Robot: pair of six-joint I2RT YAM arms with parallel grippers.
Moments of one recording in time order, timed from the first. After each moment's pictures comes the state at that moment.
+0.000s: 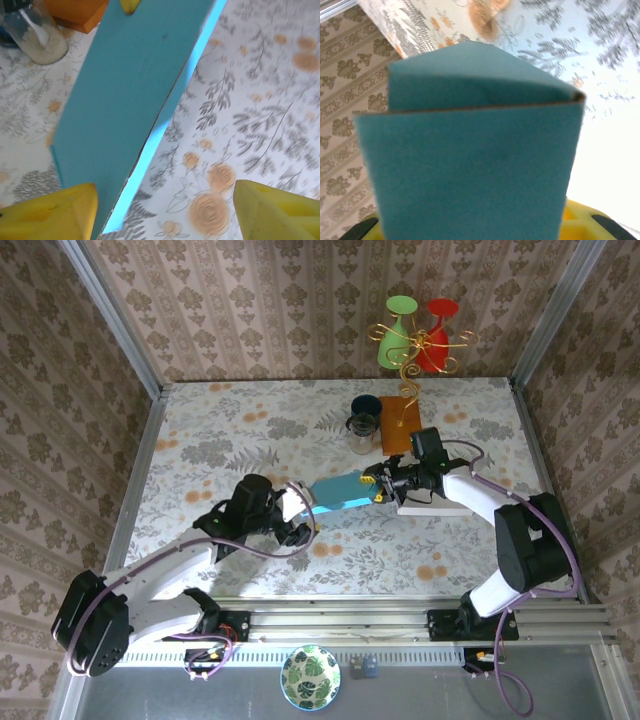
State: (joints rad) left arm -0.72 1.08 0.58 -0.14 0.35 0.35; right arm 0.26 1.56 0.91 -0.26 -0.85 1.33
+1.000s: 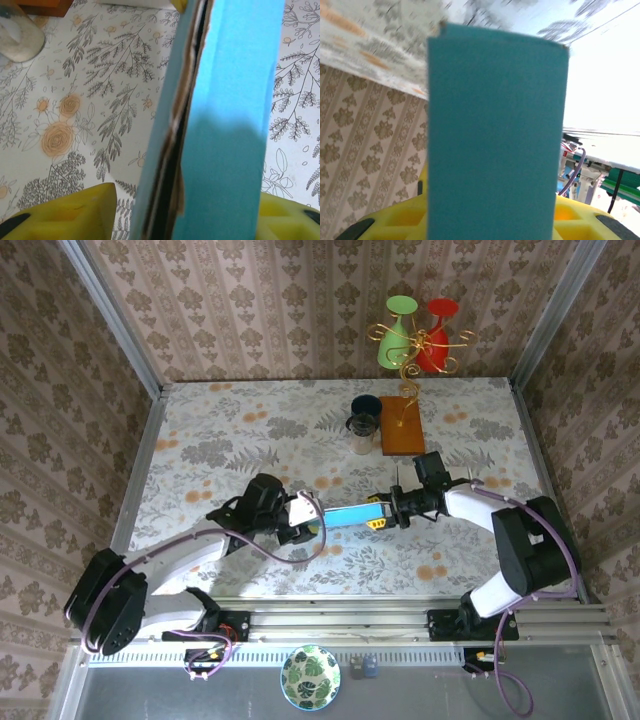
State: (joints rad) left arm -0.73 1.22 0.60 -0.12 0.36 0.54; right arm 0.25 1.56 0.71 -0.24 -1.00 1.72
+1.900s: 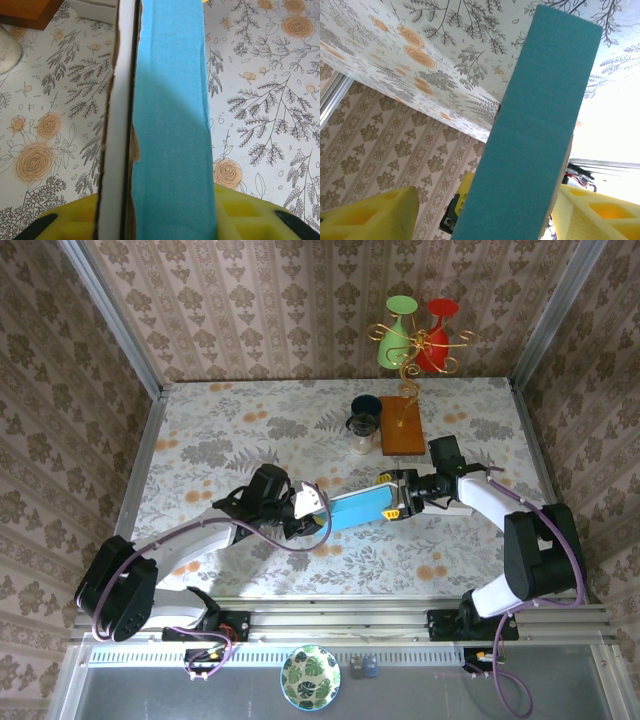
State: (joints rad) left arm -0.71 1.30 0.68 -0.15 0.47 0.49; right arm 0.14 1.50 0.84 -0.43 -0.86 1.56
